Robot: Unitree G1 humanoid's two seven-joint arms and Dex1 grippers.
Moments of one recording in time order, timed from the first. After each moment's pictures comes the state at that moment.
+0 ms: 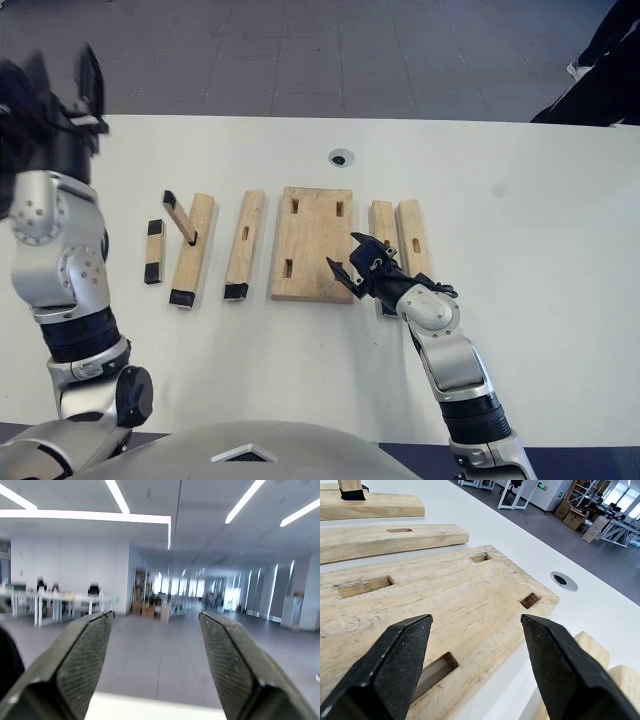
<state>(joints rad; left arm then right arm) -0.42 0.23 0.28 -0.38 -0.22 0.35 0.01 0.04 -0.41 0.19 -0.26 -0.02 0.24 0.50</state>
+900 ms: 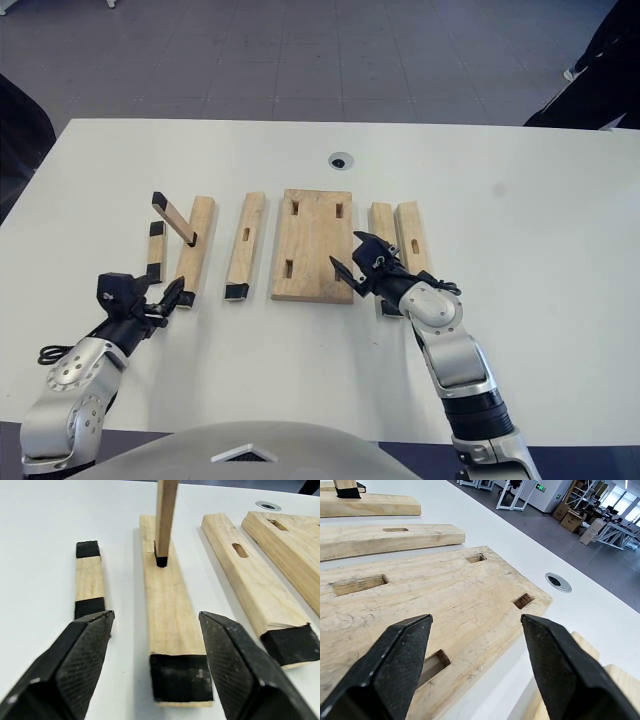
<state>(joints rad) 0.40 0.27 0.13 -0.54 -0.29 0.59 -0.24 0.03 -0.43 0.18 -0.24 -0.02 0.24 0.51</state>
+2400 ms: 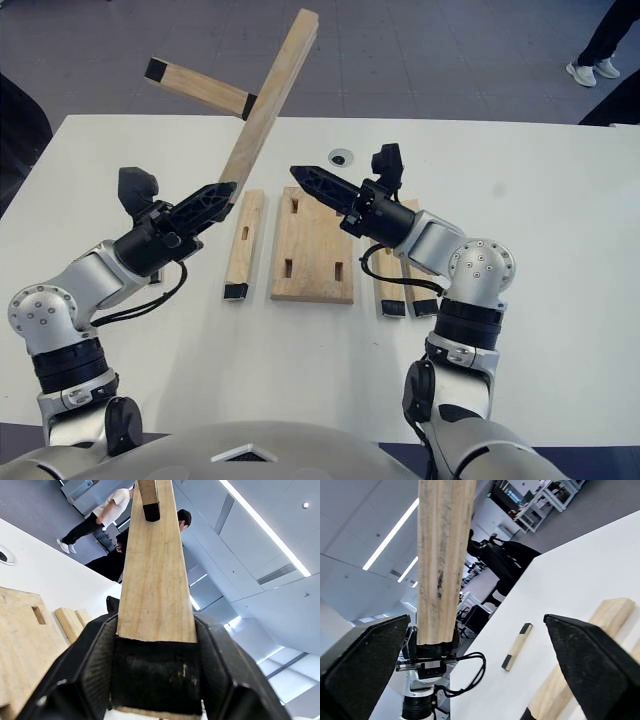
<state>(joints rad) -0.21 0.24 0.36 -0.20 -1.55 1.17 -0.24 -0.48 -0.17 -0.35 0.01 1.15 1.25 0.50</state>
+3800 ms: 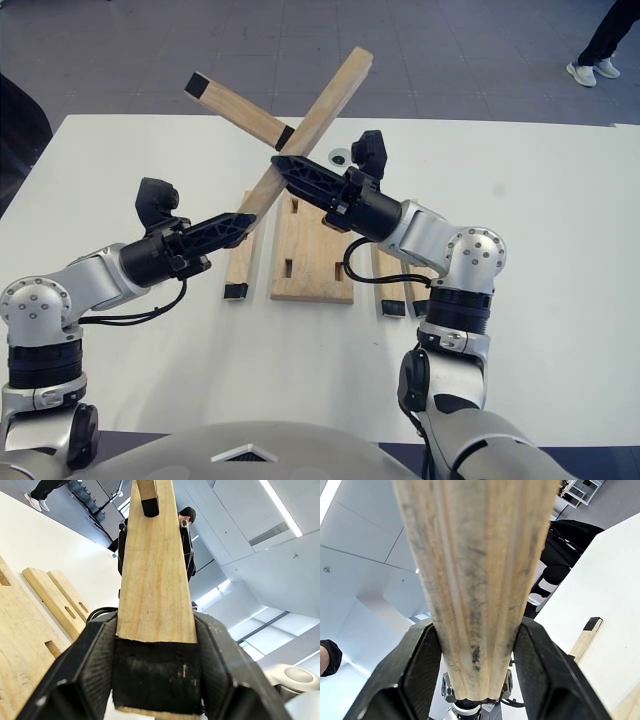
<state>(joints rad) -0.19 0.49 0.14 -0.21 -1.60 1.11 -0.40 -0.52 -0.16 -0.30 0.07 1.43 1.30 0.35</state>
